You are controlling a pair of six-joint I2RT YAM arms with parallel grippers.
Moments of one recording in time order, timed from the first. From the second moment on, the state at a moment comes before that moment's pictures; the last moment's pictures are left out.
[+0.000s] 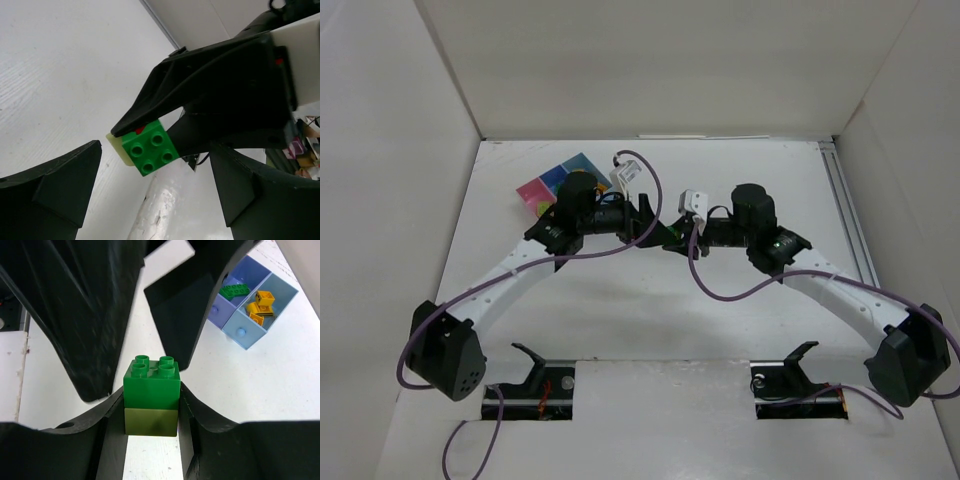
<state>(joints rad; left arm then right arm) -0.55 1.26 0.99 -0.03 0.74 -0.58 0.60 1.23 0.93 -0.02 -0.72 -0.40</state>
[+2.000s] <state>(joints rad) -0.50 1.32 1.00 -0.04 0.76 -0.70 0.65 1.26 0.96 -0.04 -0.61 -0.41</state>
